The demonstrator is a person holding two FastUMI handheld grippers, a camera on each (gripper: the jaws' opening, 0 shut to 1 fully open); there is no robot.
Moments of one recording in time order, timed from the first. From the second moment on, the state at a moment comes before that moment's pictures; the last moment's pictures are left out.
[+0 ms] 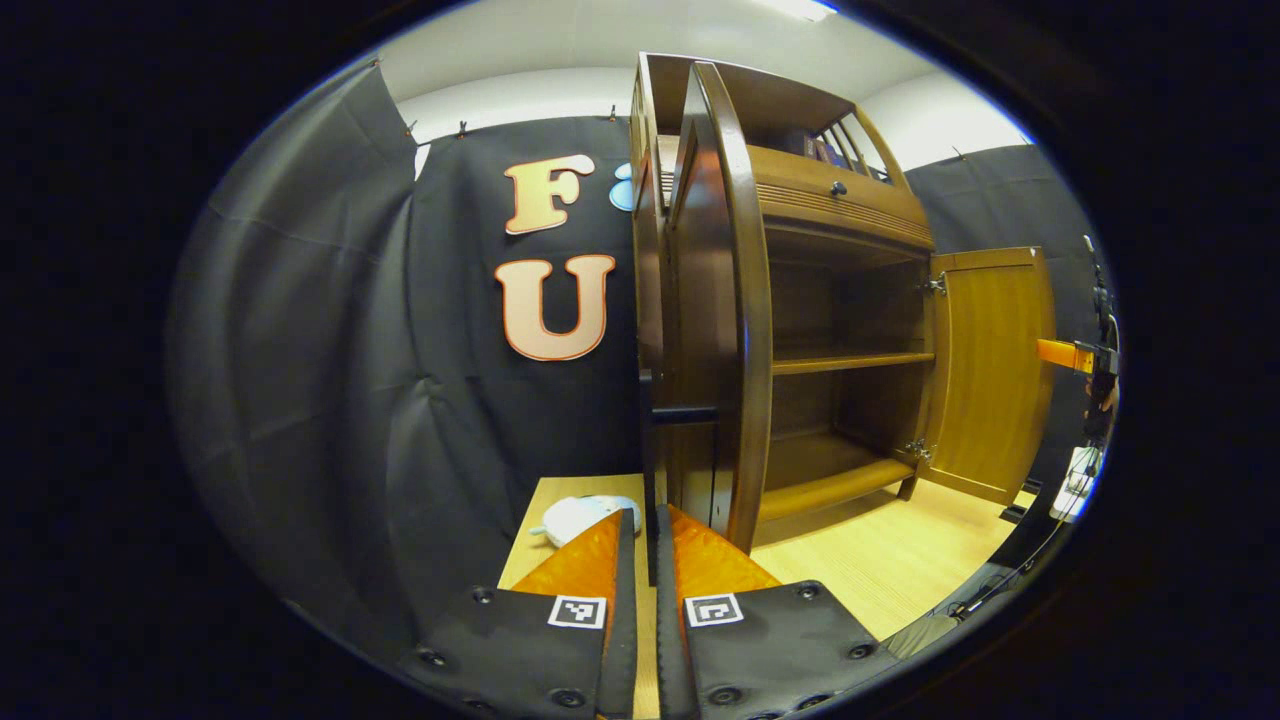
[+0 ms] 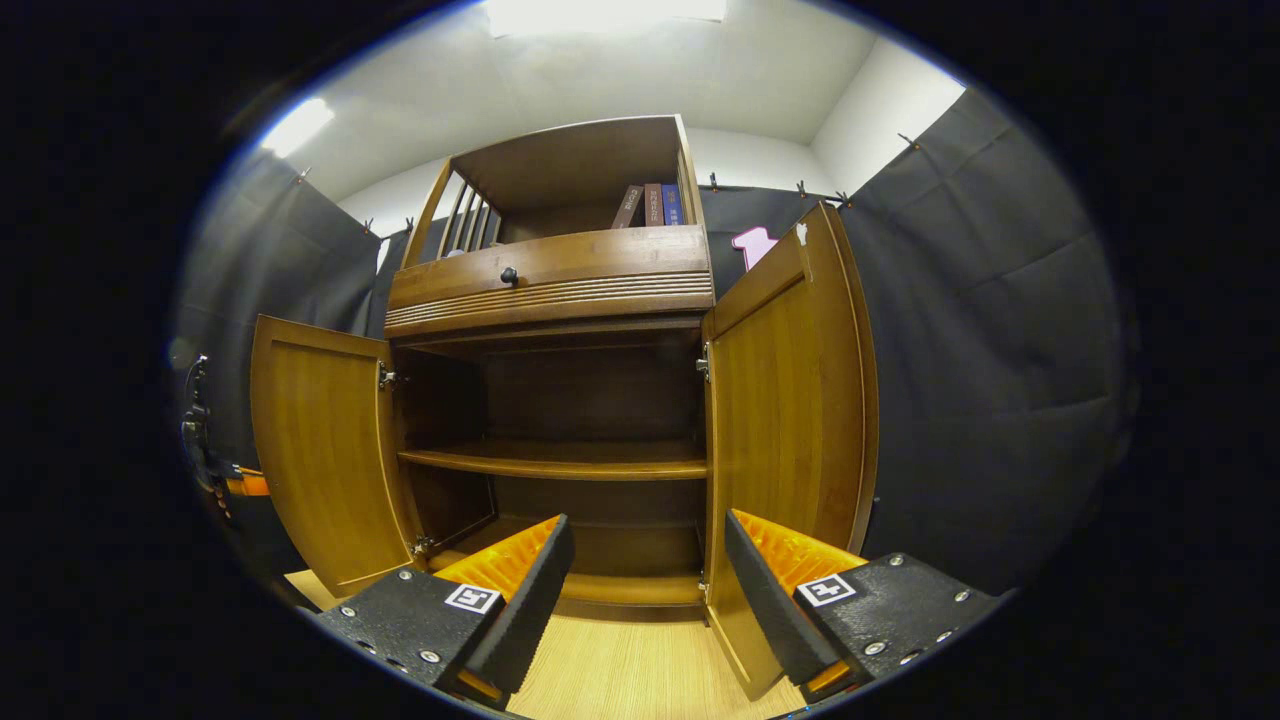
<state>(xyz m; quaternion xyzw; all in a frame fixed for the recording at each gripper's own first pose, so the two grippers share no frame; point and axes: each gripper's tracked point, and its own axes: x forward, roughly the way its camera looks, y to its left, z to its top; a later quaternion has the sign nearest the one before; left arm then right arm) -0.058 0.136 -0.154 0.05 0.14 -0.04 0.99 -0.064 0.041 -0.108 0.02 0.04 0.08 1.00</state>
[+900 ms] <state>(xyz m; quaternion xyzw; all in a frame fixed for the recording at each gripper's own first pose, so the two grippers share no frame) -0.090 0.024 -0.048 0.04 0.05 0.01 1.00 -0.053 0.043 -0.081 -0.01 0.04 0.10 0.99</state>
